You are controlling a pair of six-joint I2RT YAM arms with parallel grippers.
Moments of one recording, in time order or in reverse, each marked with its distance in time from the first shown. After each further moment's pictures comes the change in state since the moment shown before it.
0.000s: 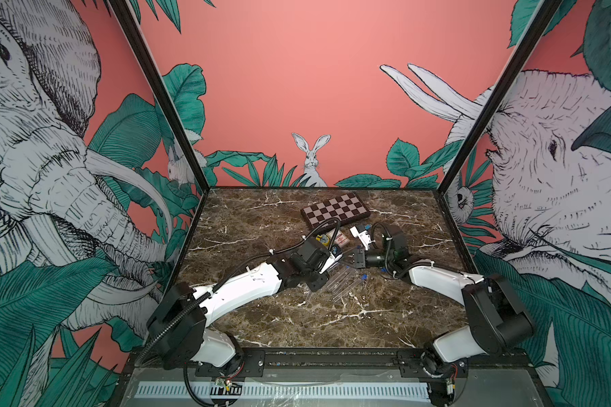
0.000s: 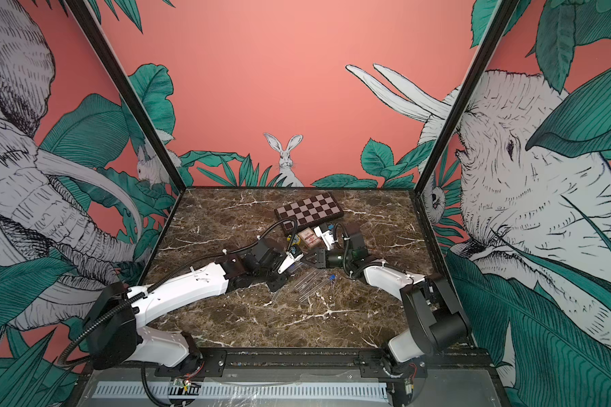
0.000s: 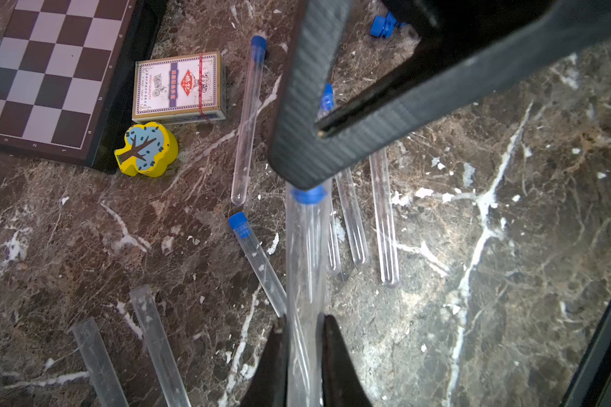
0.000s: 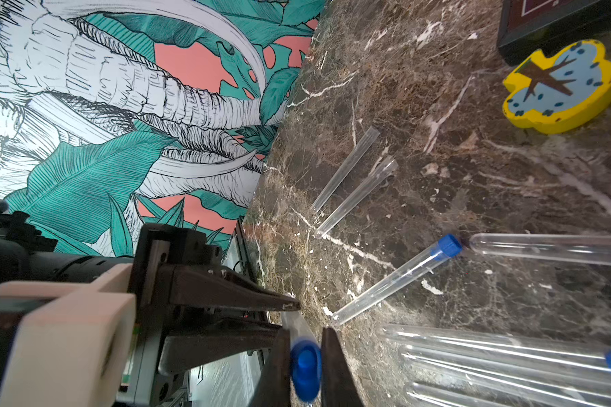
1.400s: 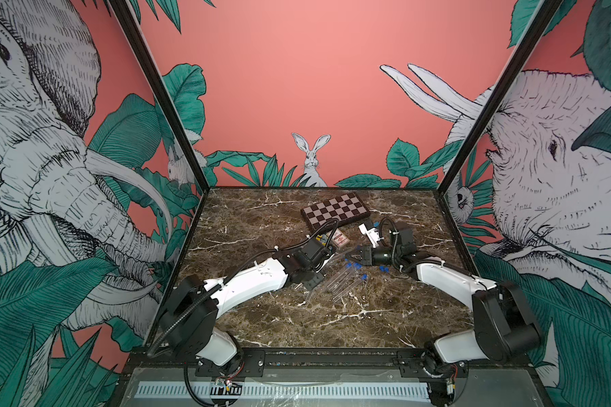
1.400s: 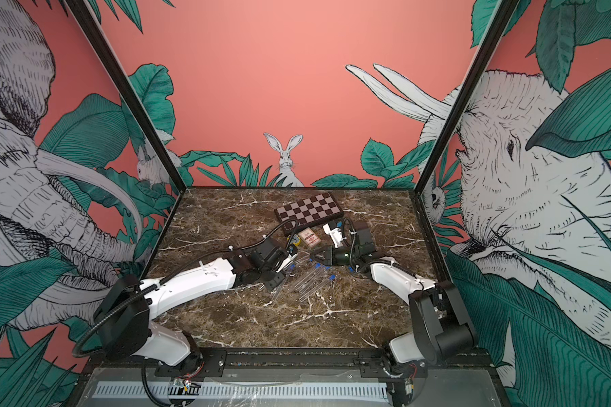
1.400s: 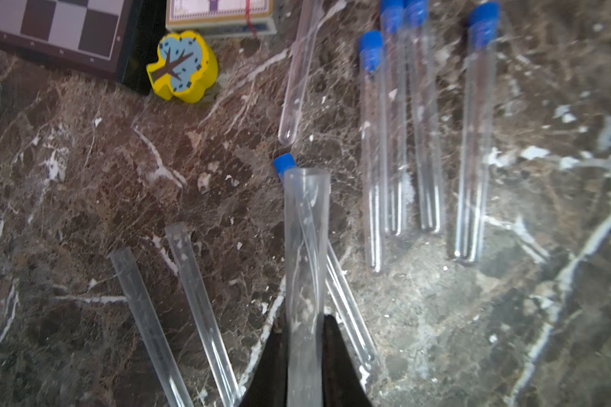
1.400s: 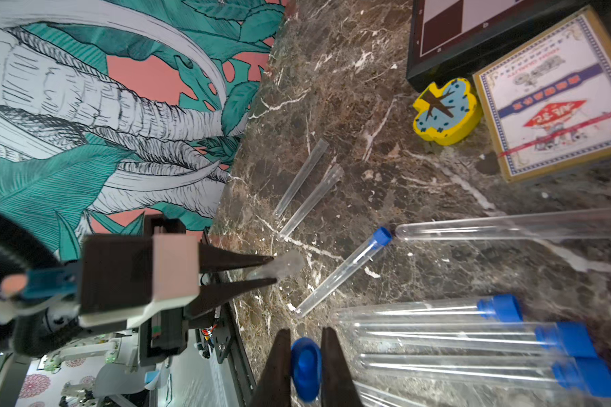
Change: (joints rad) left arm 0.026 0.111 0.066 -0.140 -0.169 -0.079; right arm -0.069 -0.070 0.043 -0.253 0.099 -0.153
